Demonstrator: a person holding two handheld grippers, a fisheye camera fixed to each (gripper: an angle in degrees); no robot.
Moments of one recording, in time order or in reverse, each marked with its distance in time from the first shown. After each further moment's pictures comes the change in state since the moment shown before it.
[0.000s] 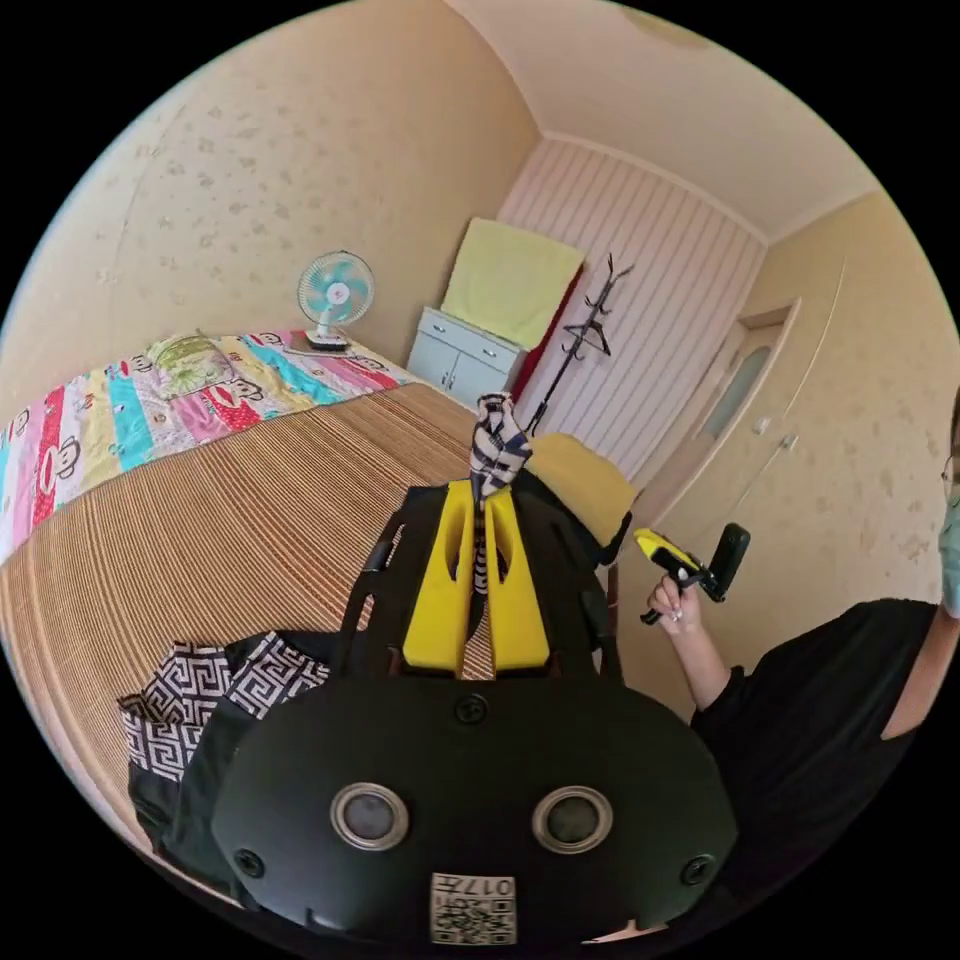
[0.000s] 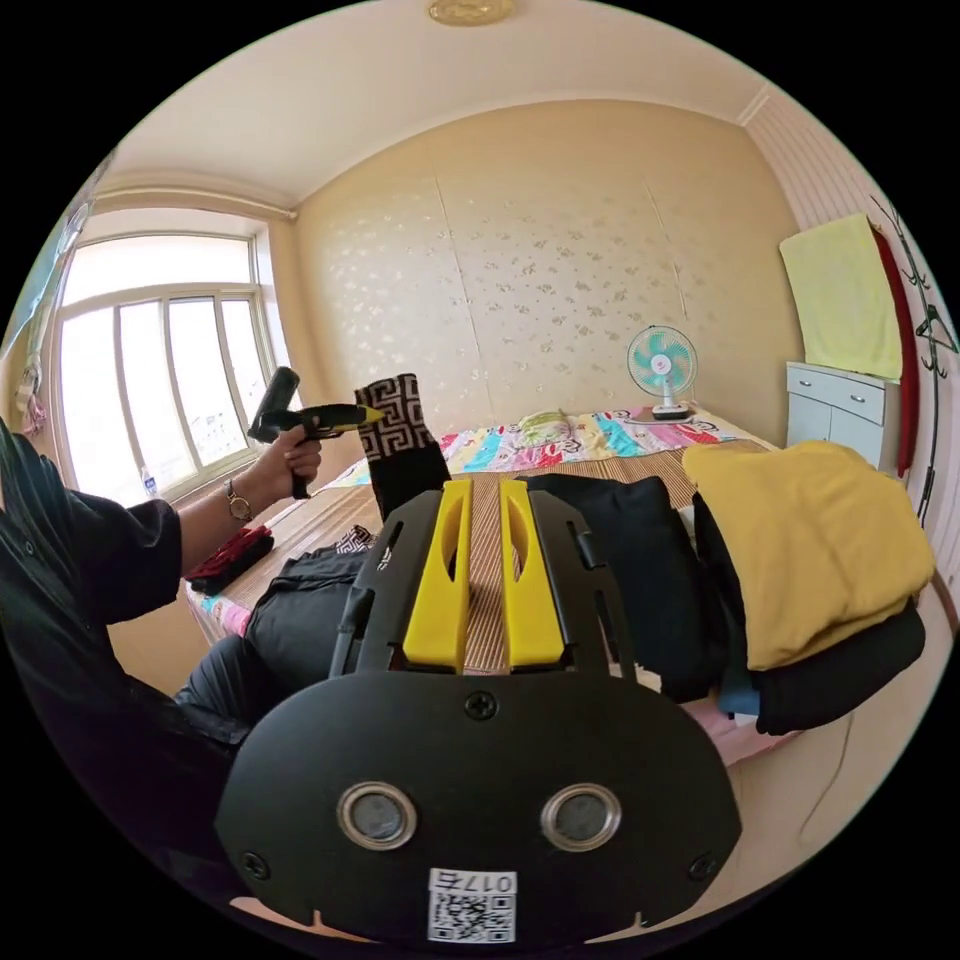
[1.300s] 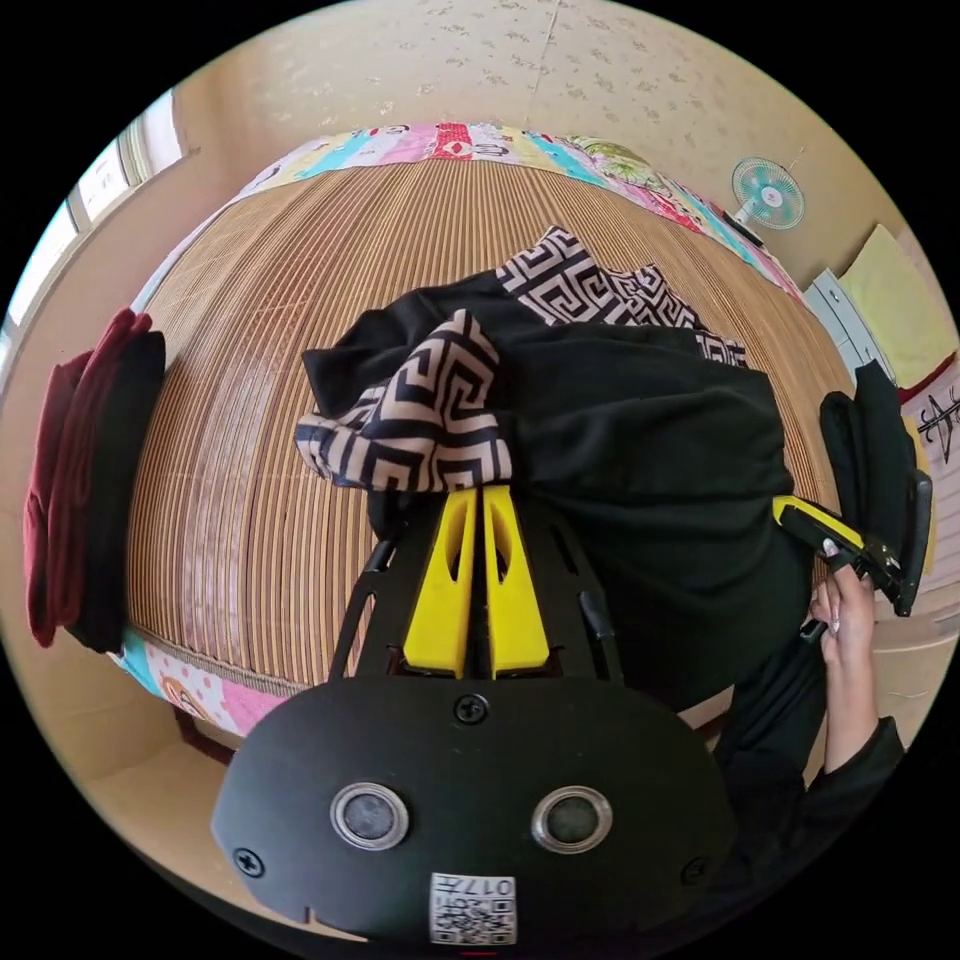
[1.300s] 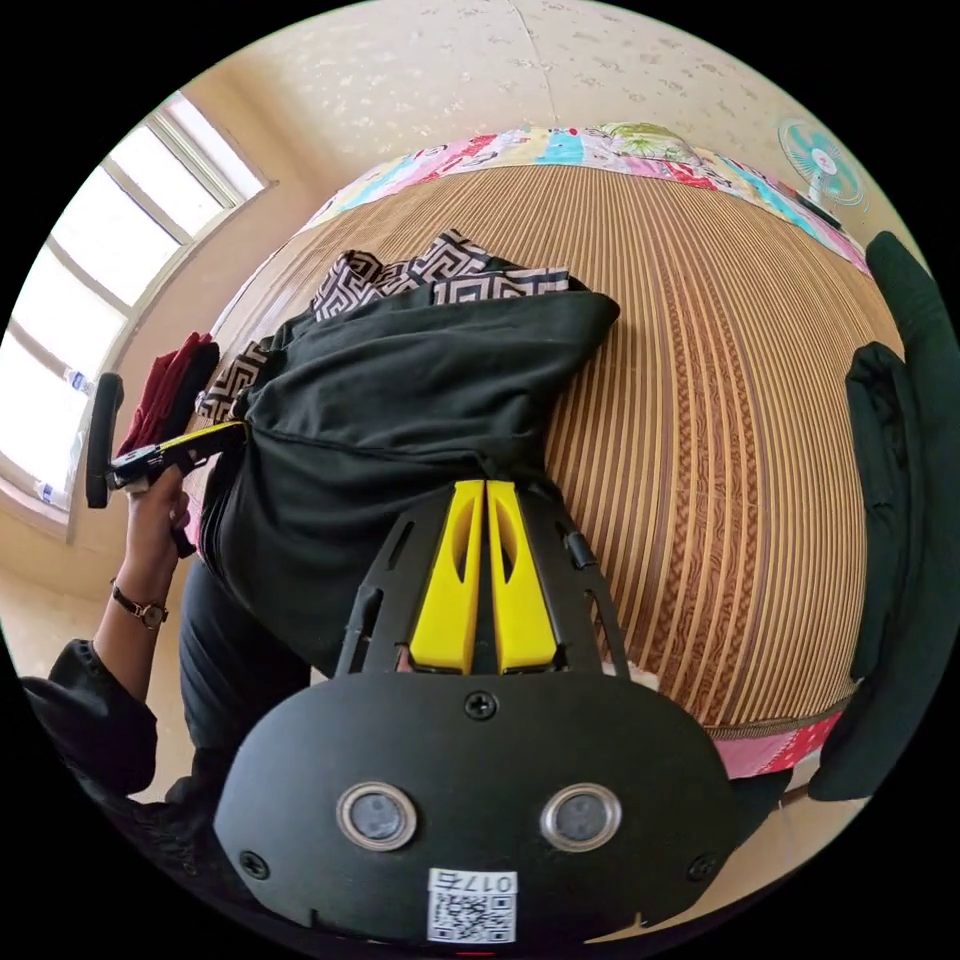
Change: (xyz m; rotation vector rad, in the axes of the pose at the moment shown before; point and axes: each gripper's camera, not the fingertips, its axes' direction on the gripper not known) left arm -0.154 0.127 -0.009 -0.425 -0.877 -0.546; right arm -0.068 -0.002 0.448 -0.844 -0.013 0.028
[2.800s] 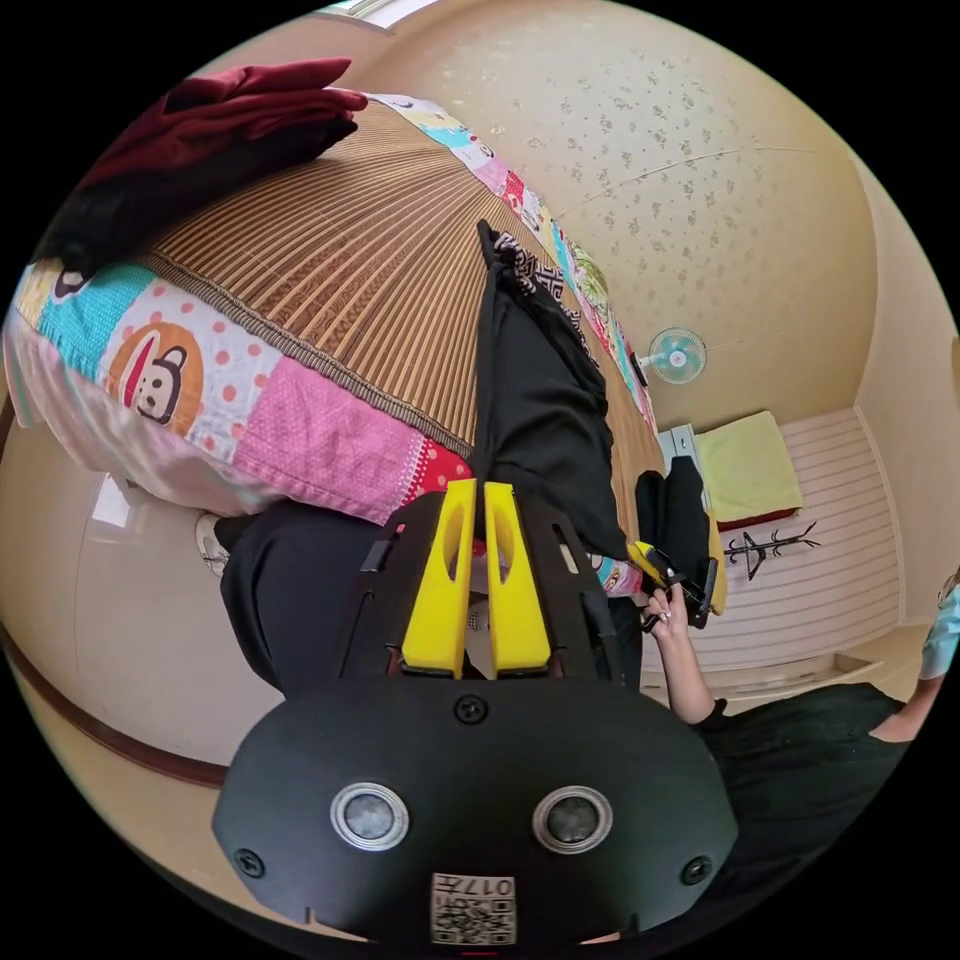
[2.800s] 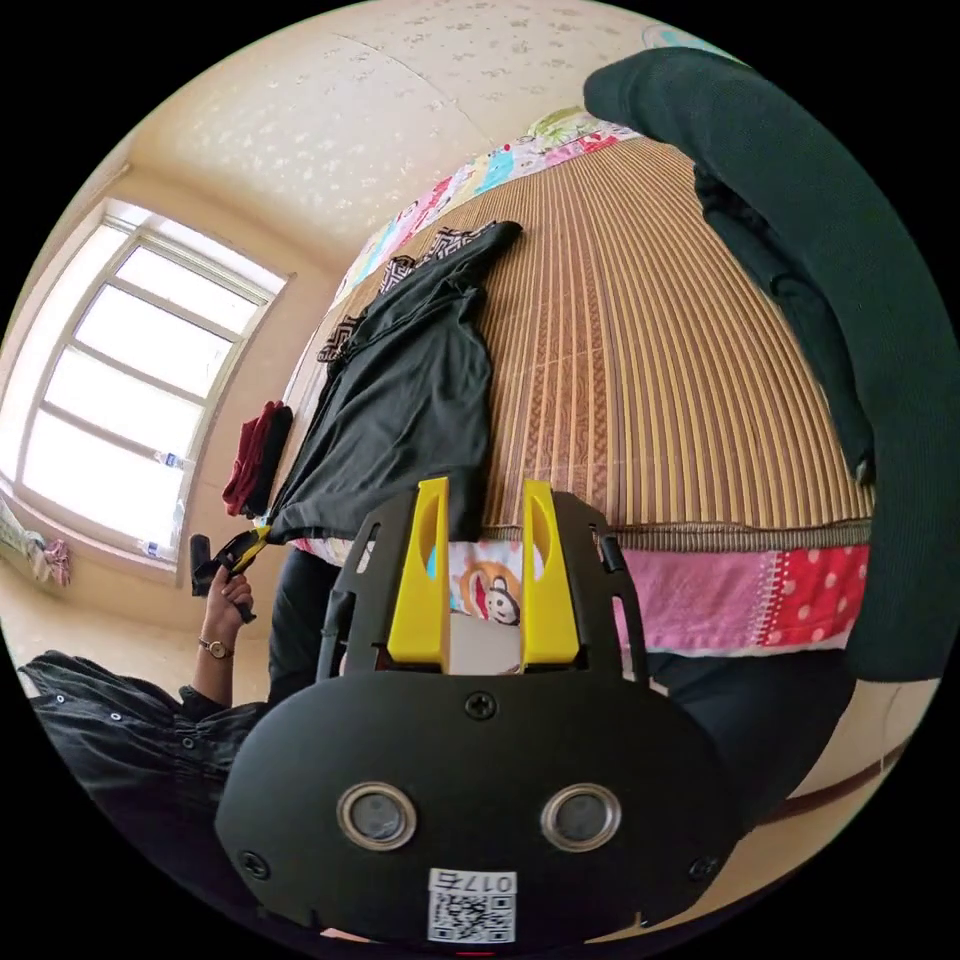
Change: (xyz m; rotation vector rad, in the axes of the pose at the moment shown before) left arm -0.171 0.212 -0.111 0.150 0.634 -0.369; right arm 0.191 0.101 -0.131 0.092 -0.362 0.221
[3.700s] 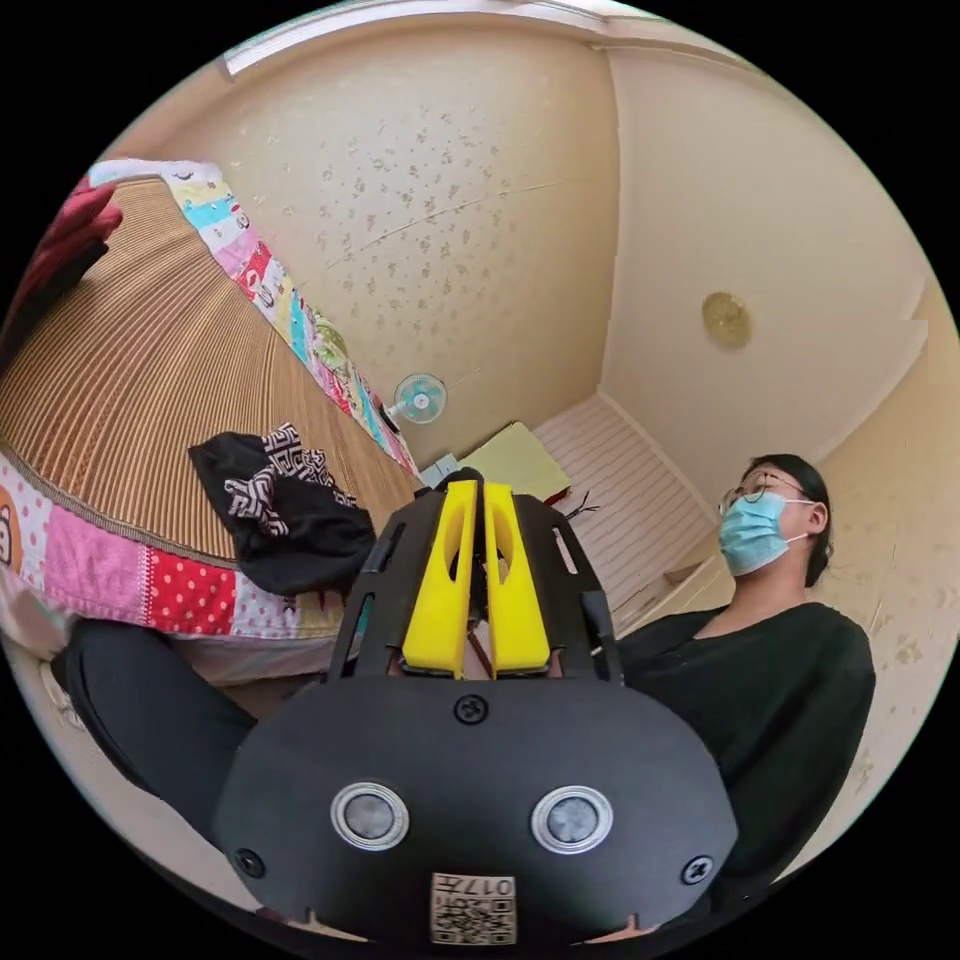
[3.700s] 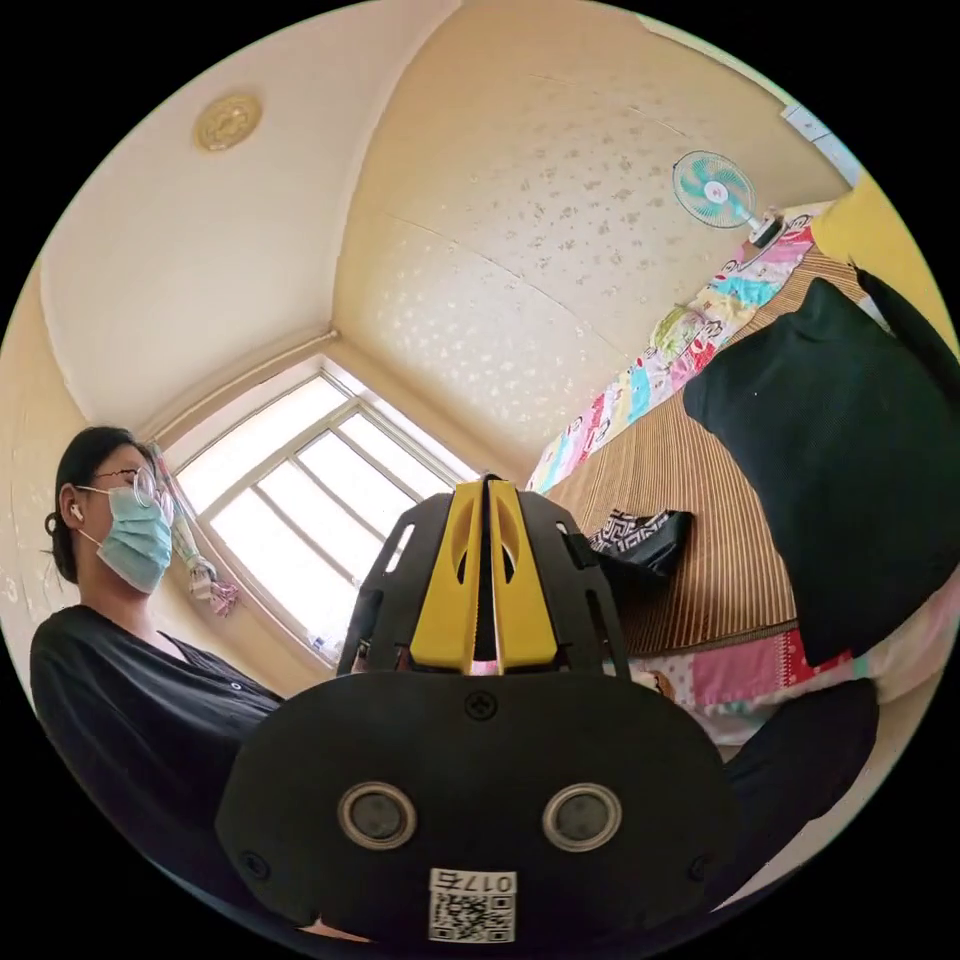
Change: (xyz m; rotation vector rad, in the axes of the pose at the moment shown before) left arm 0.025 0.021 -0.107 0.179 0.634 0.196; right arm -0.038 0.083 -0.181 0.589 -0.447 -0.133
